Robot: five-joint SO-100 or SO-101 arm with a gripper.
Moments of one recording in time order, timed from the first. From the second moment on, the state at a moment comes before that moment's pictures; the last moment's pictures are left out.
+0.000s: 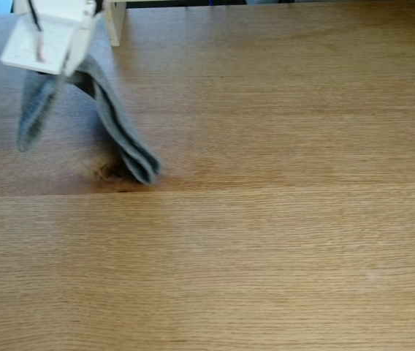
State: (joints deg) arm 35.9 74.4 79.3 75.2 -19.3
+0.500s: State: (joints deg) arm 49.3 77.2 118.0 46.1 -46.9
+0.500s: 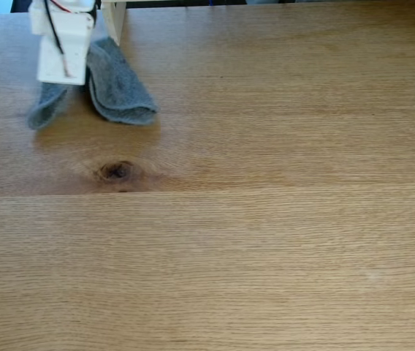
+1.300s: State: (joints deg) arm 46.5 88.7 146.7 0.0 -35.3
